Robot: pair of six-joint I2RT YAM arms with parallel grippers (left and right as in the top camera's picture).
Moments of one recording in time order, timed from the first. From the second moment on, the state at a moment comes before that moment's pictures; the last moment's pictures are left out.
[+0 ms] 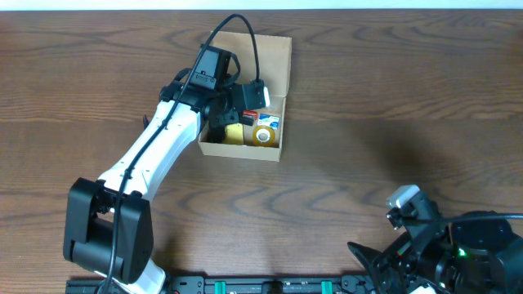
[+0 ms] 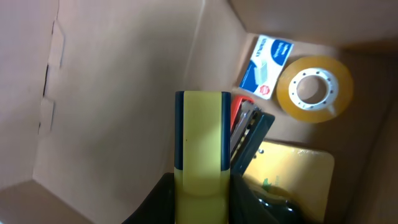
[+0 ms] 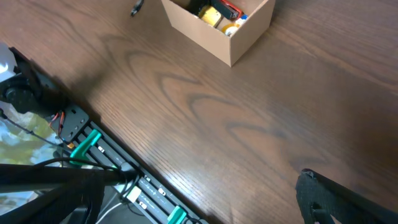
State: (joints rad) left arm -0.36 1.76 1.33 -0.58 0.18 1.10; right arm 0.56 0.62 1.25 -1.41 -0.19 0.07
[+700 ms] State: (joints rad) left arm -0.36 1.88 1.33 -0.57 0.24 1.35; right arm 0.56 0.62 1.25 -1.41 -0.19 0.07
